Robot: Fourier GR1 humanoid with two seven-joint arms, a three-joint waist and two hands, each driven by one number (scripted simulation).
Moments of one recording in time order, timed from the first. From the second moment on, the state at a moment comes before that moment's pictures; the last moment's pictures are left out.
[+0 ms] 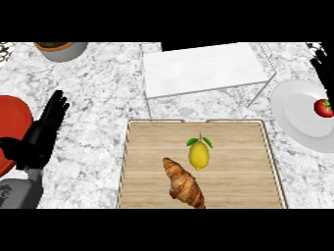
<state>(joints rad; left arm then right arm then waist) -0.15 0.36 -0.09 -1.31 0.24 0.10 -0.18 -0.35 -0.55 0.02 -1.45 -0.37 -0.14 0.11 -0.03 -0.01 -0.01</state>
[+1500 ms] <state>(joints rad) -0.10 0.32 -0.09 -1.60 0.16 0.29 0.09 -0.78 -0.44 0.68 -1.64 0.06 0.16 0.83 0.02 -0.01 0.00</state>
